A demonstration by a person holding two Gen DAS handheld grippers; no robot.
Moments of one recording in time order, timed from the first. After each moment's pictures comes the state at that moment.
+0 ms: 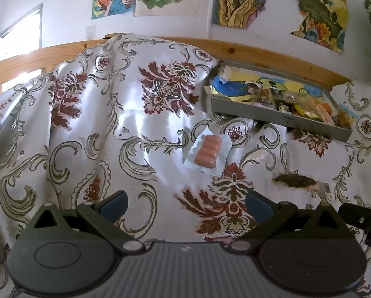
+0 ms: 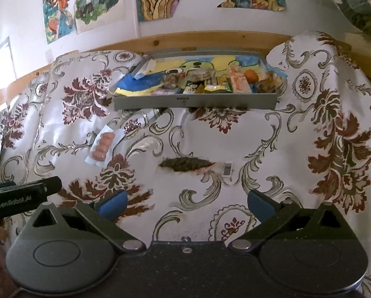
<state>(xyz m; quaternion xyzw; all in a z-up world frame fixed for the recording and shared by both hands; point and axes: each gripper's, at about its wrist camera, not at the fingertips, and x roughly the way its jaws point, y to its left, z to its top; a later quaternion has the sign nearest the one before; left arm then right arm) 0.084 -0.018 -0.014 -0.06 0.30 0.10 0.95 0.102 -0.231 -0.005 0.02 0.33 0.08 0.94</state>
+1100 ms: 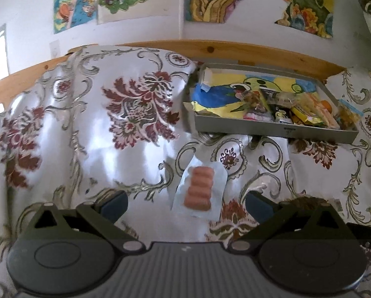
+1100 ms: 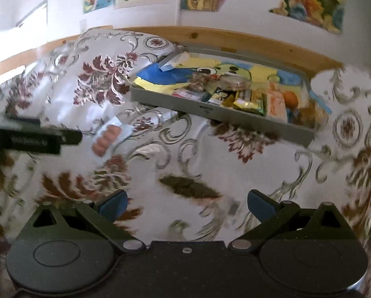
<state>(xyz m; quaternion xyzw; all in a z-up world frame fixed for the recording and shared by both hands) 0.174 -0.006 -0.007 -0.01 0.31 0.04 0.95 0.172 -0.230 -0.008 -0.09 0.32 0.17 0.93</state>
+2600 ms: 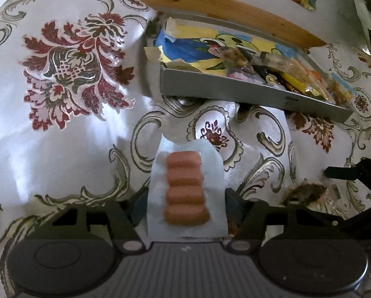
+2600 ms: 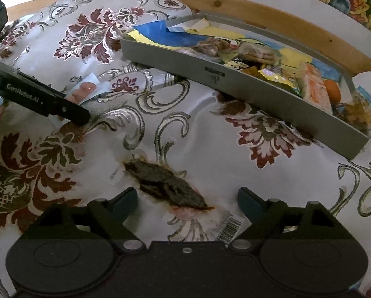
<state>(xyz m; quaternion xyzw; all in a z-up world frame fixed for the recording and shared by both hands) 0.261 0.025 -0.071 -0.04 0.38 -0.10 0.92 0.254 -0.222 -0.082 -0.16 0.34 0.21 0.90</state>
